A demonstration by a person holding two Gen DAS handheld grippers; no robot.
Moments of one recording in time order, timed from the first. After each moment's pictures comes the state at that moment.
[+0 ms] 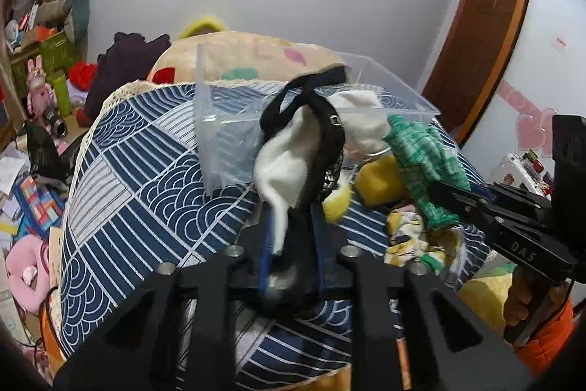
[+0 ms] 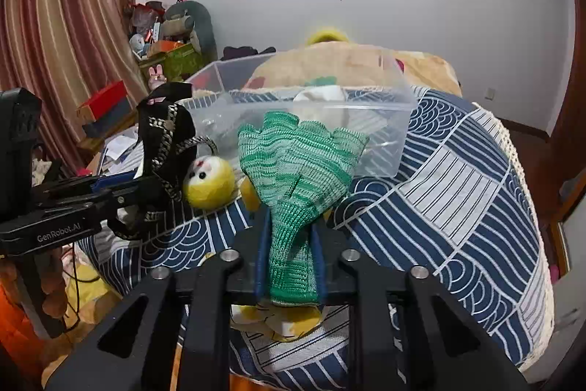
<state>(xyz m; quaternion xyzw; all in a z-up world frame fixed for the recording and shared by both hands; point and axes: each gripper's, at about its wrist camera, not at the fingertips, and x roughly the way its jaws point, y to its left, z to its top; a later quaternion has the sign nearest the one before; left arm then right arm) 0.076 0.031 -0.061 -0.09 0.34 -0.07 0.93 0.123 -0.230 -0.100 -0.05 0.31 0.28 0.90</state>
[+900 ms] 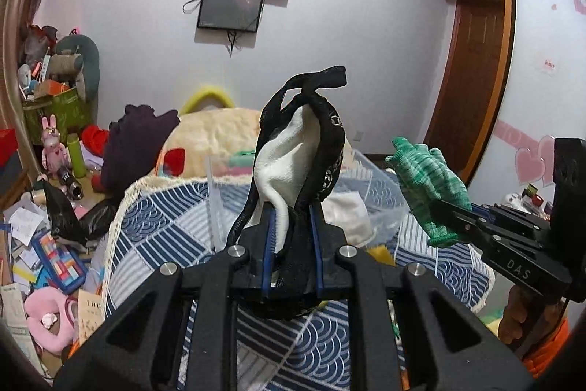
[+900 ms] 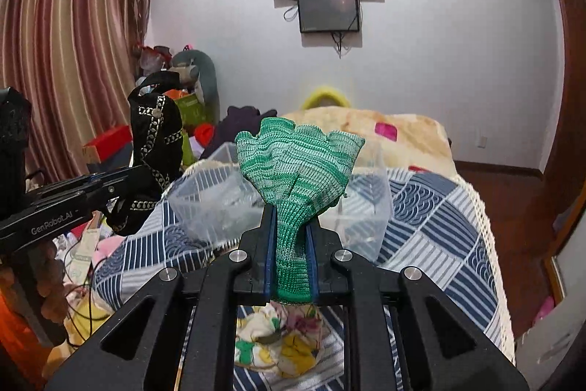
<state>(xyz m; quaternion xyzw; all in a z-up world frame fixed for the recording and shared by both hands) 0.067 0.034 0.019 -0.08 0.22 -0.05 0.97 0.119 -0.231 -0.035 -0.04 0.21 0.29 0.93</state>
